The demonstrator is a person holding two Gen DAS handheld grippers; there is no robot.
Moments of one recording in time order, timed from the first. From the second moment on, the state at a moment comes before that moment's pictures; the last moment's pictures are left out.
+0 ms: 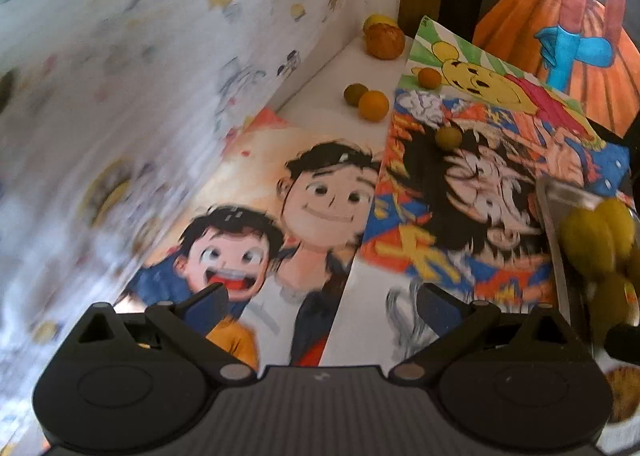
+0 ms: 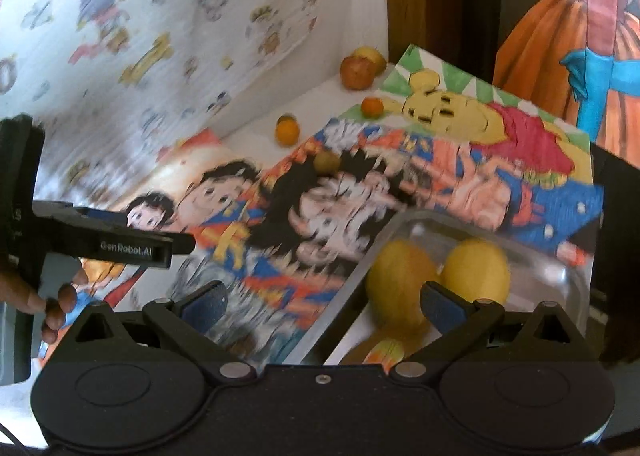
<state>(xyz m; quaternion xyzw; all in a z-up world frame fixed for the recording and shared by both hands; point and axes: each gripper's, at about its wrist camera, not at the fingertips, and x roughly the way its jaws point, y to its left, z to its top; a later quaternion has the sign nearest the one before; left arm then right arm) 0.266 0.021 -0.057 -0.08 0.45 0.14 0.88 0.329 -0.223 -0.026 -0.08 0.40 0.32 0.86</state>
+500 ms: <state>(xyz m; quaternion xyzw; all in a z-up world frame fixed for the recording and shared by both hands) 0.368 0.038 -0.060 -0.11 0.41 0.17 0.89 0.498 -0.186 -0.020 -0.14 0.36 0.39 0.84</state>
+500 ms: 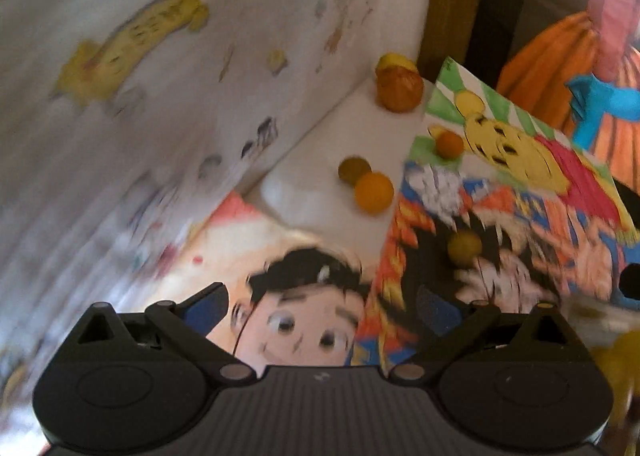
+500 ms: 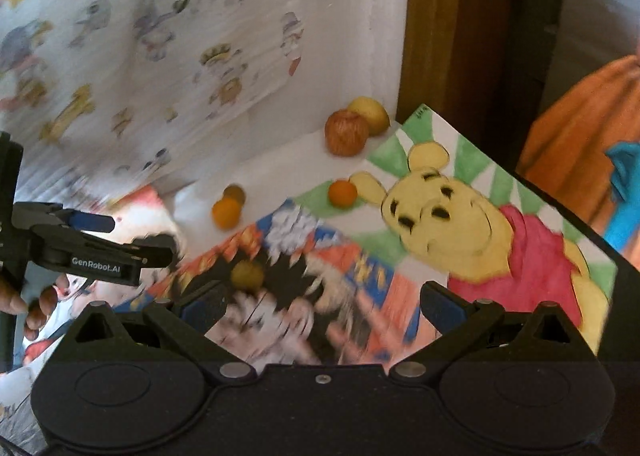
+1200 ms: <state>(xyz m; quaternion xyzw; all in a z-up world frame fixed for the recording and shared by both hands) 0.451 0.047 -0.085 -0.17 0.39 0.17 0.89 0.609 -0.083 -0.089 -0.14 0.39 0.41 0.81</state>
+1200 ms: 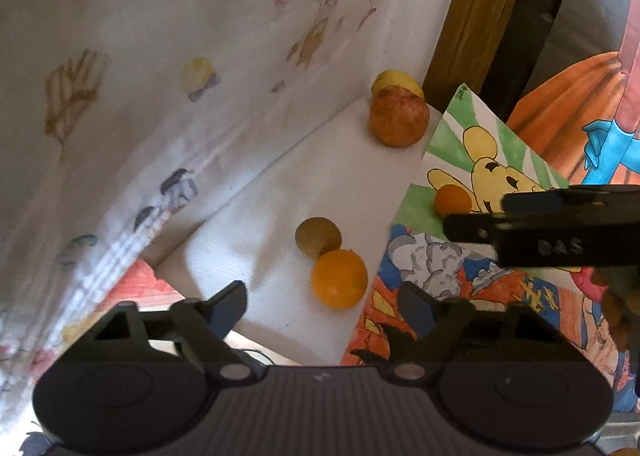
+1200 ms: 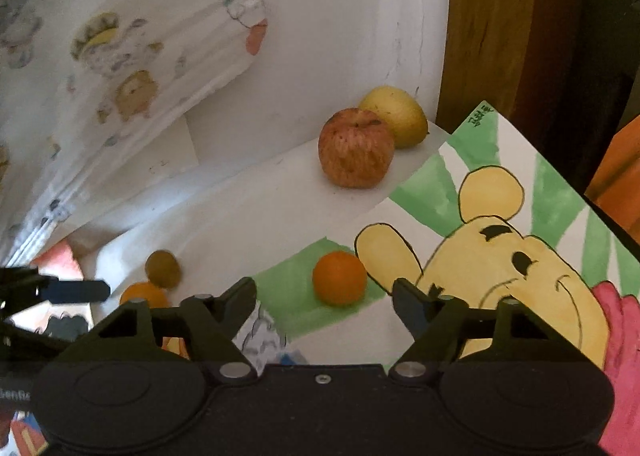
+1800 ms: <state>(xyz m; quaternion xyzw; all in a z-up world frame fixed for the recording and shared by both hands) 0.457 0.053 -0.085 -0.19 0.39 0.17 0.89 0.613 -0.077 -0.097 -0.11 0.40 0.39 0.82</state>
